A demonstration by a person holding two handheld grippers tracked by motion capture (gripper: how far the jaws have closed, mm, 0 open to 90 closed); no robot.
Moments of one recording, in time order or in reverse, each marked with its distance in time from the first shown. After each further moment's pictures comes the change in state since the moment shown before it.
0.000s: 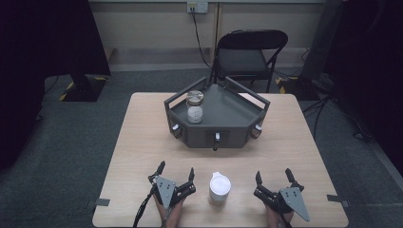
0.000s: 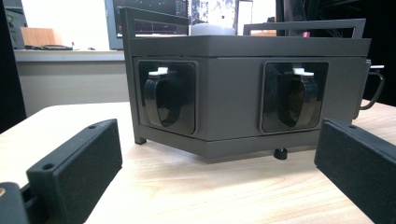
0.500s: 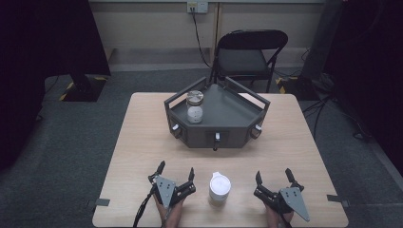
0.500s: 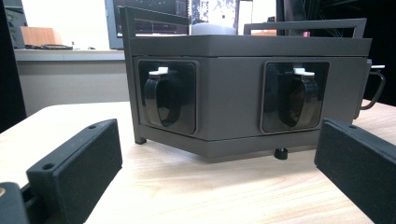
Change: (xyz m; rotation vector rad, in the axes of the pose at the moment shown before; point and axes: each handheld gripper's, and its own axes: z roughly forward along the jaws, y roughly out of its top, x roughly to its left) left arm 0.000 0.000 0.000 -0.003 0.000 0.002; right arm 0.000 0.000 0.000 0.000 0.000 0.000
